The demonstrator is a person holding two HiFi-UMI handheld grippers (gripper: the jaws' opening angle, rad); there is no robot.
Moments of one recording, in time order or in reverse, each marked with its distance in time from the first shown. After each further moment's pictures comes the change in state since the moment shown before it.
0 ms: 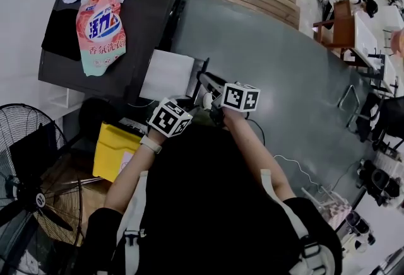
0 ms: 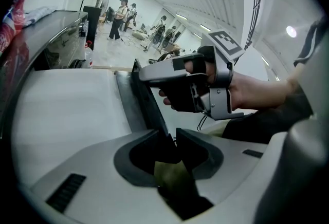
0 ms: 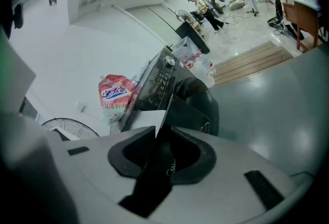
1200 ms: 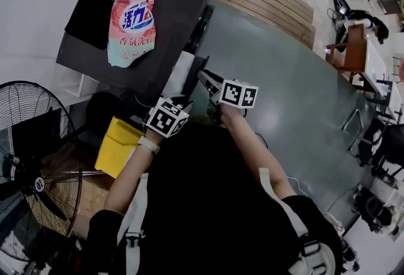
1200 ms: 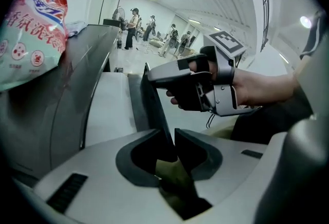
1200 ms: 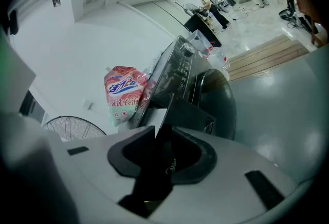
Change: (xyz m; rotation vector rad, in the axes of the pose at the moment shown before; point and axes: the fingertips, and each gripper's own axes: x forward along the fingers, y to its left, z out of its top) left arm -0.067 0.065 -0.024 -0.050 -0.064 0.218; right arm 0.070 0.062 -0.004 -0.014 0.040 0.108
